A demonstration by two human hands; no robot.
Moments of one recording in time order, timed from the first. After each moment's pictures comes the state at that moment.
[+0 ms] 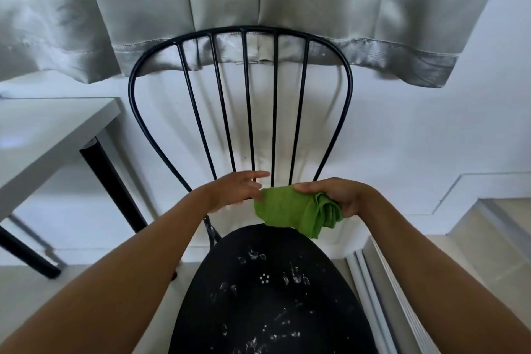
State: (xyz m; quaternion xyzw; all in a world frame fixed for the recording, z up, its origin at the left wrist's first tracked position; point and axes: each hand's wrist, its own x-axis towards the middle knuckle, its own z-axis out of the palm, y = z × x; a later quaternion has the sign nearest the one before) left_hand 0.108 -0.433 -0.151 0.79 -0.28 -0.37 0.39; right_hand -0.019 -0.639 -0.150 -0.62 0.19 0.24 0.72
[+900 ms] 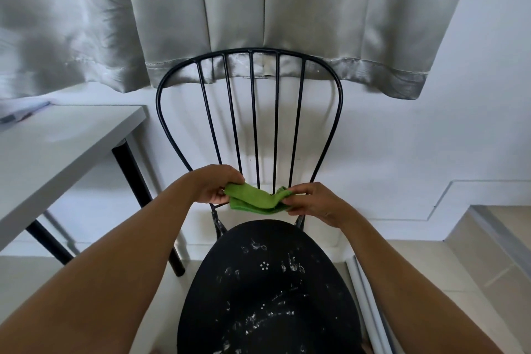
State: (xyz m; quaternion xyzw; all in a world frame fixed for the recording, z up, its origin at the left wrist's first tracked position) left_hand 0.087 -0.392 -0.106 0.76 -0.06 -0.40 0.50; right_hand -0.054 -0.589 -0.151 -0.74 0.11 0.03 0.66
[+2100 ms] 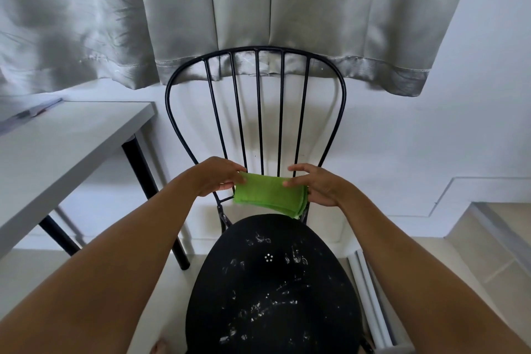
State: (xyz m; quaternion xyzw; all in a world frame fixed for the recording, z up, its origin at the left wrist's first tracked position) left_hand 0.077 -0.378 -0.100 0.78 -0.11 -0.31 0.52; right_hand -0.034 -0.593 -0.133 -0.65 0.18 0.09 0.73
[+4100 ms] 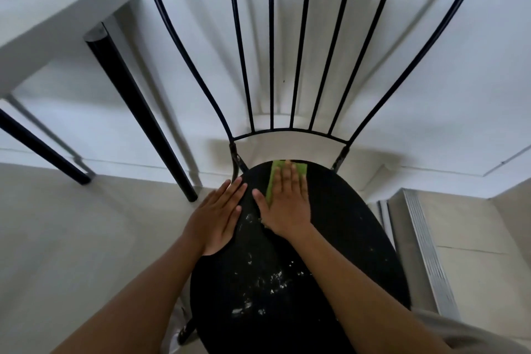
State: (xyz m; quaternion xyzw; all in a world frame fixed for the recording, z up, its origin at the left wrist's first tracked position) left_hand 0.055 -0.300 -0.357 0.91 -0.38 -0.09 0.12; right_hand 0.001 -0.475 -0.339 -0.97 0.17 0.07 0.13
